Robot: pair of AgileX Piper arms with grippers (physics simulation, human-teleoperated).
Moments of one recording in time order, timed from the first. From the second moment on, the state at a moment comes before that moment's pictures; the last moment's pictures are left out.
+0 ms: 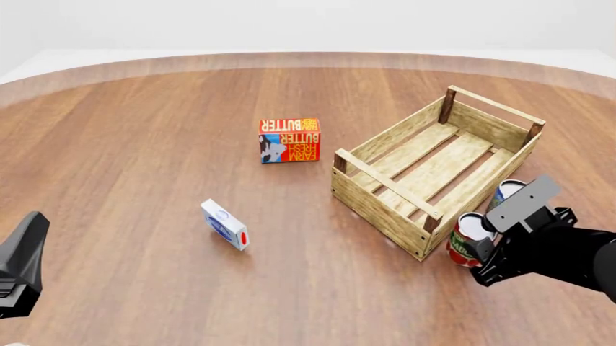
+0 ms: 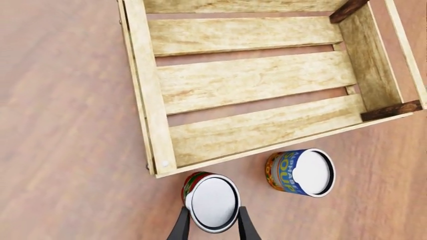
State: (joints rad) left arm 0.00 0.01 0.00 0.00 0.00; right arm 0.15 1.18 -0.32 0.02 -0.45
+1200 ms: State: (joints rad) left arm 0.00 0.01 0.00 0.00 0.00; right arm 0.19 0.86 -0.88 0.67 -0.54
